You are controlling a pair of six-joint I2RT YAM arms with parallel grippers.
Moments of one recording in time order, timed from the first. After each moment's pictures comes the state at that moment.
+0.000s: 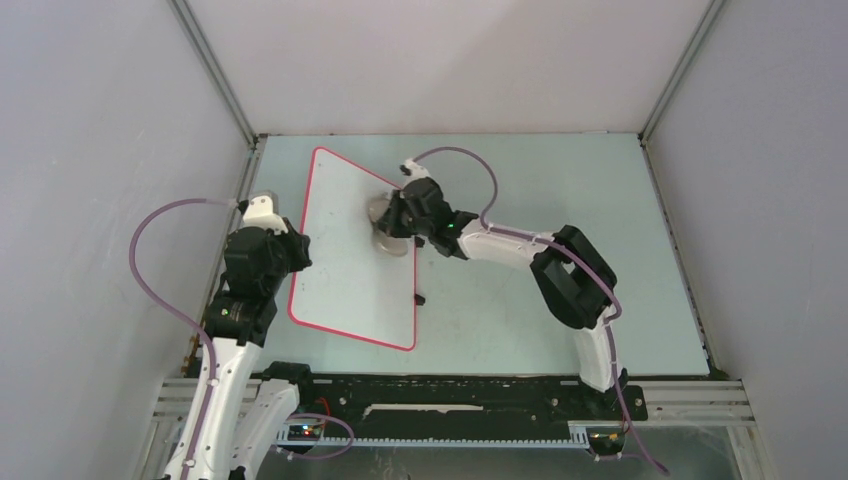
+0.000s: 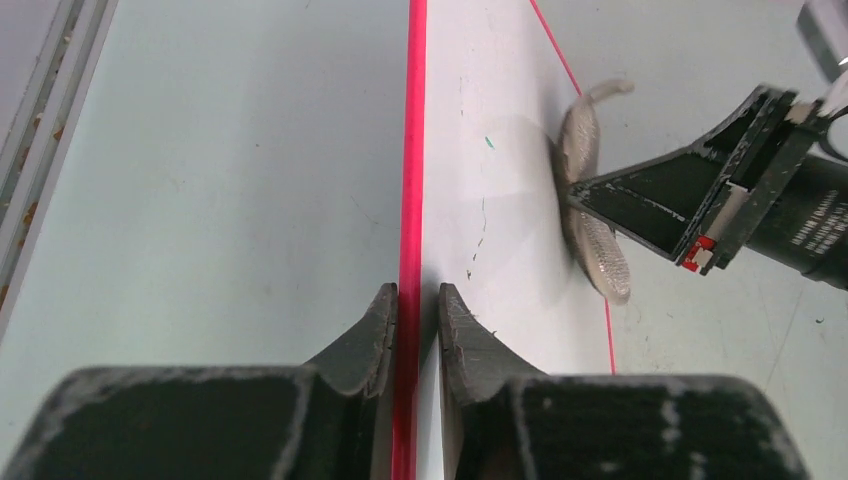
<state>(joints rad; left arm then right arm) -0.10 0.67 0.77 -0.50 -0.04 -0.25 0.86 2.06 1.52 0.12 -0.05 0.74</state>
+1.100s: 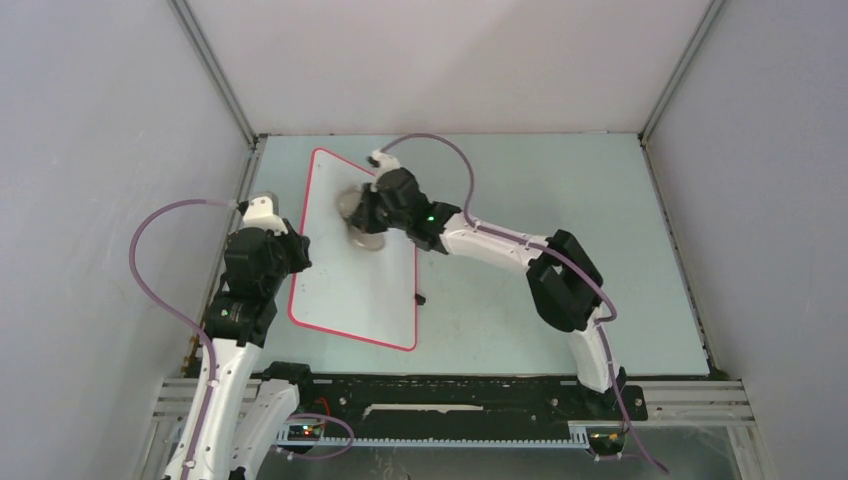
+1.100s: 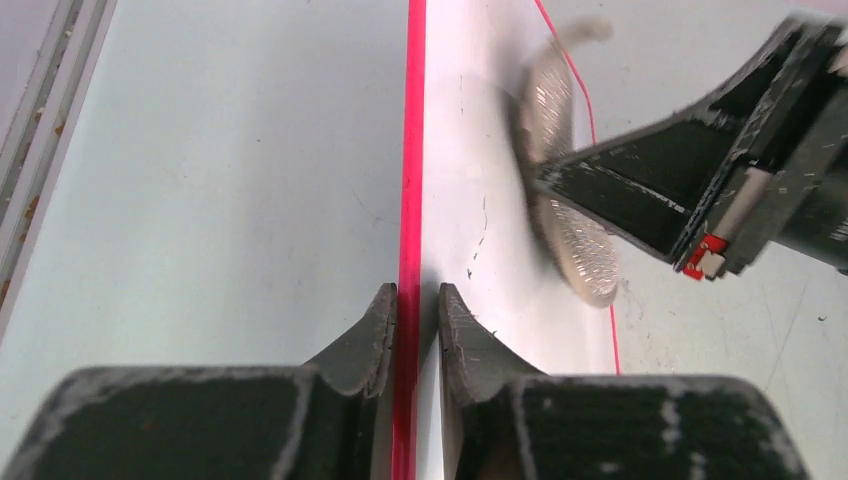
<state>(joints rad) -0.10 0.67 0.77 -0.51 -0.05 -0.25 0.95 2.13 1.81 -0.04 -0.06 0.65</state>
